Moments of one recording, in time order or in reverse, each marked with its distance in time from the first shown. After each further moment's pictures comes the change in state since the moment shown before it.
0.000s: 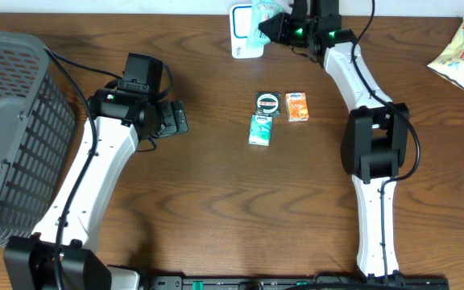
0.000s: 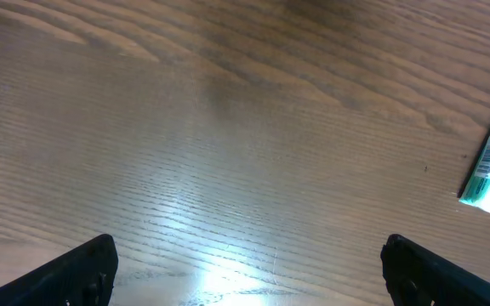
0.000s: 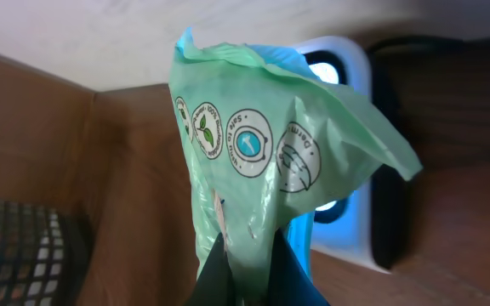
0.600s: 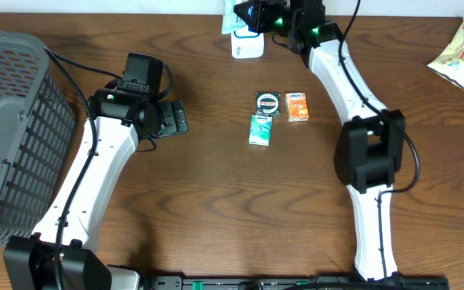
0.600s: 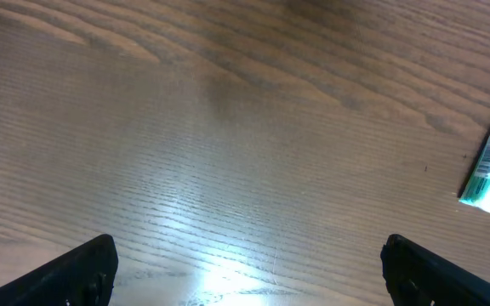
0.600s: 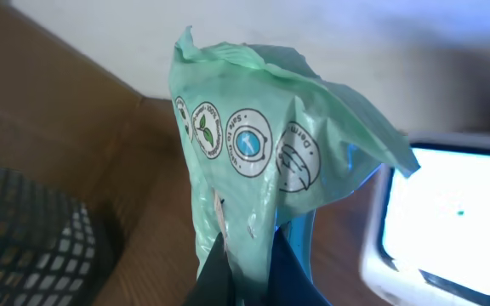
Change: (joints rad) left arm 0.000 0.000 0.000 0.000 0.000 0.000; right arm 0.093 -0.090 -0.006 0.094 0.046 -0.031
